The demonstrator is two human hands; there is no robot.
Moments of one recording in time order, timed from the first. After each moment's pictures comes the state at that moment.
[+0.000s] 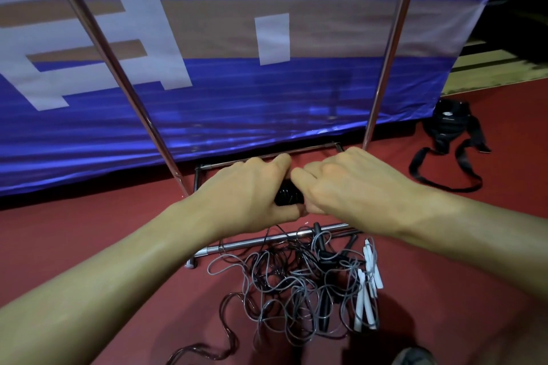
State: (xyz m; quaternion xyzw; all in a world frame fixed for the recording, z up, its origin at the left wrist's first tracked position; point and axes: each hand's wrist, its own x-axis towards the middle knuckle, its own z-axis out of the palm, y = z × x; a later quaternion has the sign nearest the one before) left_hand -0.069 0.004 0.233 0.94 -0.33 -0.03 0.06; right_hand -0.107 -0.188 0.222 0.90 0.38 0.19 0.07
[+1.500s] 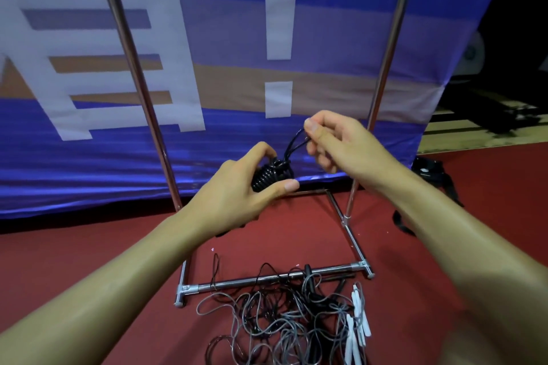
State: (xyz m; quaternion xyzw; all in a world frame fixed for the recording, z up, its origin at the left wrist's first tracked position) left_hand -0.082 0.039 0.282 0.88 -0.28 0.01 0.39; right_hand -0.082 -0.178 0.306 0.81 0.12 0.10 -0.57
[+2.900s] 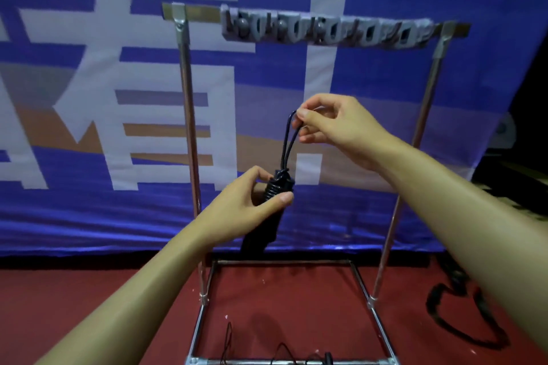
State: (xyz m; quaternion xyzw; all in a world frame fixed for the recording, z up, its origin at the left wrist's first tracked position) left_hand -0.029 0.083 0.344 0.81 -0.26 0.03 0.52; right_hand -0.012 -0.127 0.455 0.78 0.21 0.13 -0.58
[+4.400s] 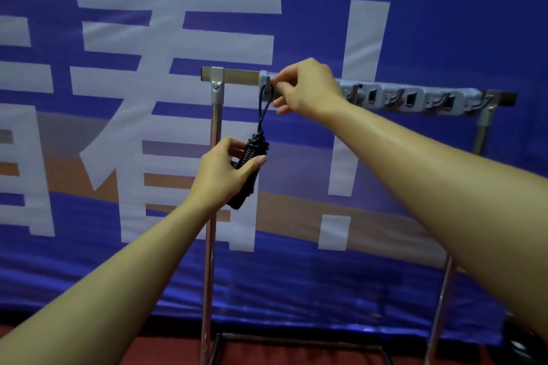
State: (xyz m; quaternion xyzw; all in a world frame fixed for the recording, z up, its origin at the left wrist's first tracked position) left_hand 0.102 0.151 0.440 0.82 -0.13 0.35 0.44; right_hand 0.106 -0.017 0.583 0.85 0.22 0.31 -0.37
